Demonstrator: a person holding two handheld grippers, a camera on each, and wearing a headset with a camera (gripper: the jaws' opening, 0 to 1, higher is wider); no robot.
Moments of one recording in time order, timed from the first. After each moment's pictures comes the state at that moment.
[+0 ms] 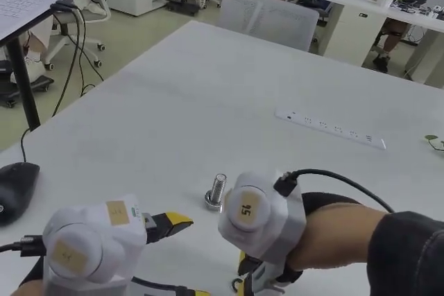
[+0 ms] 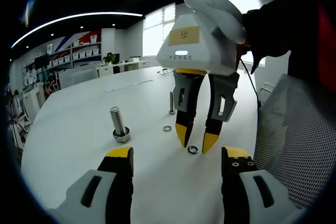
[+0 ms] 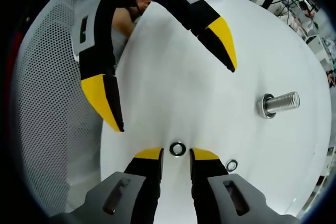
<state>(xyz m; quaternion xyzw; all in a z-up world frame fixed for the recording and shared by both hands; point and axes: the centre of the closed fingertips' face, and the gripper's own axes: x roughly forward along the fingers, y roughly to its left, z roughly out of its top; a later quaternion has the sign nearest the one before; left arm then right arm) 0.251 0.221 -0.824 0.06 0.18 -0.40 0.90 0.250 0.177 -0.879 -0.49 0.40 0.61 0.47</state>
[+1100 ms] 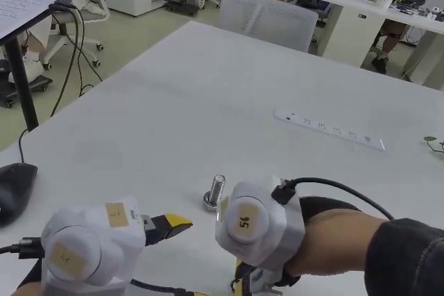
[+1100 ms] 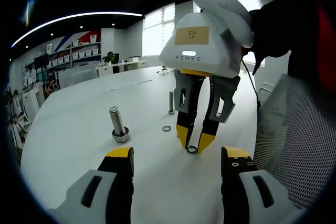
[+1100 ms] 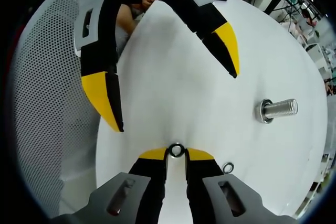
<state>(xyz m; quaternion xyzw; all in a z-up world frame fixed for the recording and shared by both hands) 0.251 0.221 -0.824 0.06 0.18 -0.40 0.90 0.252 0.179 -0.879 -0.51 0.38 0.61 0.47</state>
